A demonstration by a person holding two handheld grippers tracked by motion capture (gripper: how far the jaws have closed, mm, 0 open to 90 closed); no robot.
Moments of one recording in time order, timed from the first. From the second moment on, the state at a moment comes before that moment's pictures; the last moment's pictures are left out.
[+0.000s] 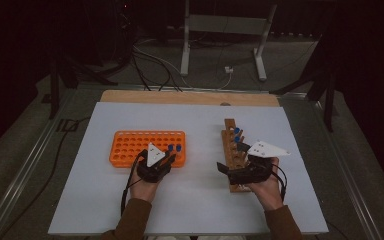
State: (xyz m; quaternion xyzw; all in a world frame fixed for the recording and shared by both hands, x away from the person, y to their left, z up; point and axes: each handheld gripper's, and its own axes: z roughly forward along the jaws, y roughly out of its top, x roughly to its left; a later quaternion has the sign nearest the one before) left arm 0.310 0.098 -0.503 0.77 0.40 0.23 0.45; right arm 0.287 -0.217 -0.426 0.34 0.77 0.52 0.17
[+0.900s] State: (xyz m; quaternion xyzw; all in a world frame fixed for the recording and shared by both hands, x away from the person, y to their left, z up) left arm 0.278 0.154 -0.462 0.72 0.44 0.24 0.49; right arm 0.299 -0.239 -0.432 0.37 0.76 0.50 0.21
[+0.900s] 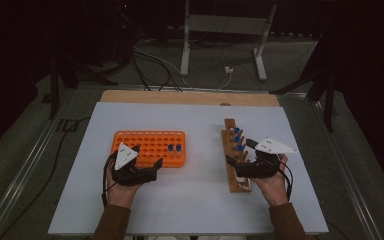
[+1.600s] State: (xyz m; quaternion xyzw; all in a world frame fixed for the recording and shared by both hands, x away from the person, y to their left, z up) left arm 0.275 0.160 -0.467 0.71 0.45 0.25 0.48; right arm 0.317 -0.234 -0.462 0.41 0.77 0.43 0.25
